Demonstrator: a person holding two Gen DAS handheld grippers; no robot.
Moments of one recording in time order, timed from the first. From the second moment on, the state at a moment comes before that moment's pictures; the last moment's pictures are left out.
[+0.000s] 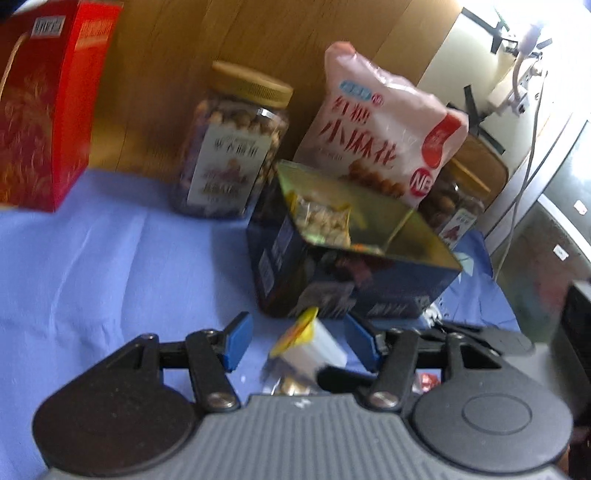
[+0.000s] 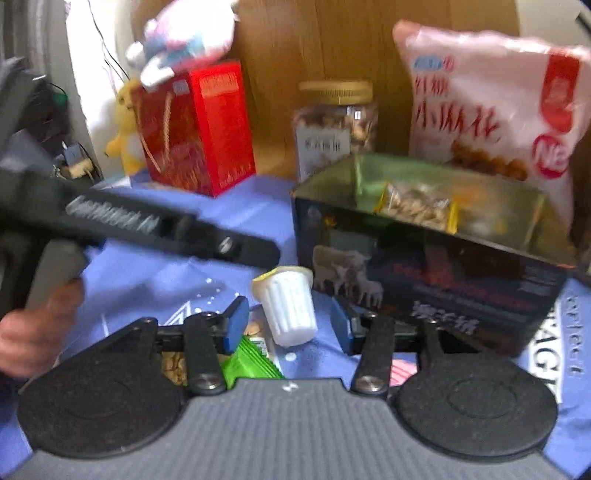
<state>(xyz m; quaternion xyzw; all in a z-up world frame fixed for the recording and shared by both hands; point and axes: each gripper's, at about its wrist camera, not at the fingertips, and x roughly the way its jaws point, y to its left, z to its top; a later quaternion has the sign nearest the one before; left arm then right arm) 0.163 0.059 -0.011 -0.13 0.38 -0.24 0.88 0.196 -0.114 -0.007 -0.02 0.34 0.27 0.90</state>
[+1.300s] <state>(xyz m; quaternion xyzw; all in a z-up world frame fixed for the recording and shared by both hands) 0.052 -0.091 -0.018 -0.01 0.39 -0.36 0.84 0.020 -0.203 -0.036 0.00 0.24 0.12 0.96</state>
